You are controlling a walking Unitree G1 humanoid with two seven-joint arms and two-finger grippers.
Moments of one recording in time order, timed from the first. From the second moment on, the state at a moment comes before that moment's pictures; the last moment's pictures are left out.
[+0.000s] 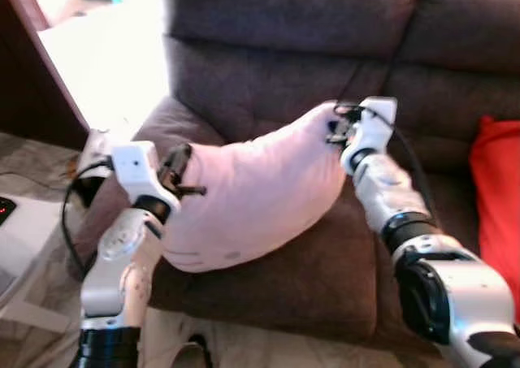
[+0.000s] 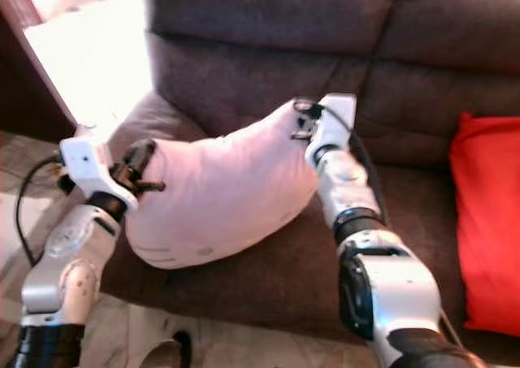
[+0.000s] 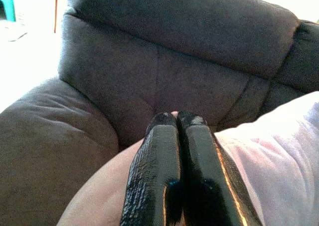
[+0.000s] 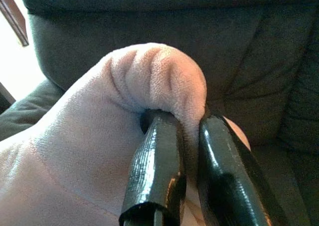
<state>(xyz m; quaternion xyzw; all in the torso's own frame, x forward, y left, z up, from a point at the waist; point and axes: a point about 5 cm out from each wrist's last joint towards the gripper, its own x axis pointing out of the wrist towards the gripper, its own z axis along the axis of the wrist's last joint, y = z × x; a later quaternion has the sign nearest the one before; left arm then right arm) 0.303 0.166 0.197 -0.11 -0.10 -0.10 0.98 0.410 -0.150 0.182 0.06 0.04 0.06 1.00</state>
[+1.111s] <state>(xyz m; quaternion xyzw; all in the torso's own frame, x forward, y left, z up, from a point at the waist) 0.315 0.159 0.223 -0.18 -0.12 -0.04 0.98 0.426 -0.105 0.242 0.02 0.01 0.09 1.00</state>
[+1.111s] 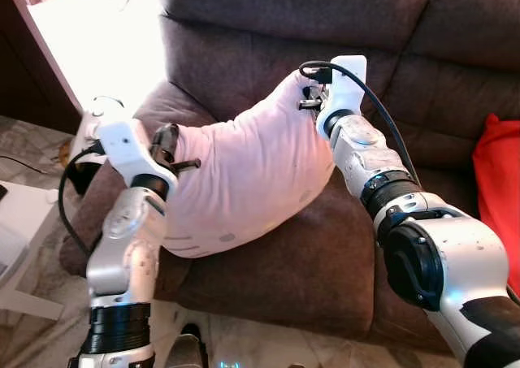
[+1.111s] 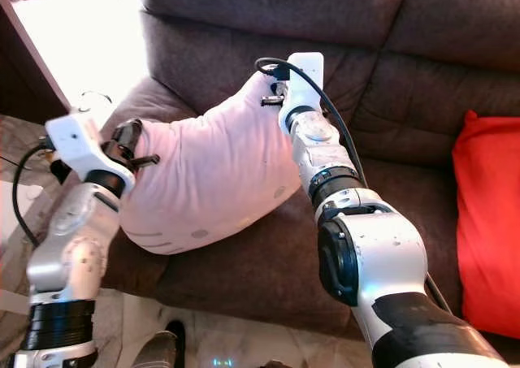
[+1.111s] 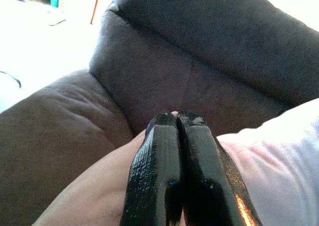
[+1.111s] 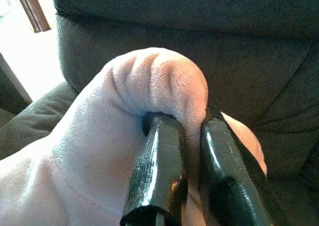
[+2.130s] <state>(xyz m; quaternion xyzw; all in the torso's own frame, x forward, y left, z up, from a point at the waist) 0.296 0.133 0.230 -0.18 -0.07 -0.12 0.97 0.418 -0.089 0.209 0.04 0.05 0.11 0.99</state>
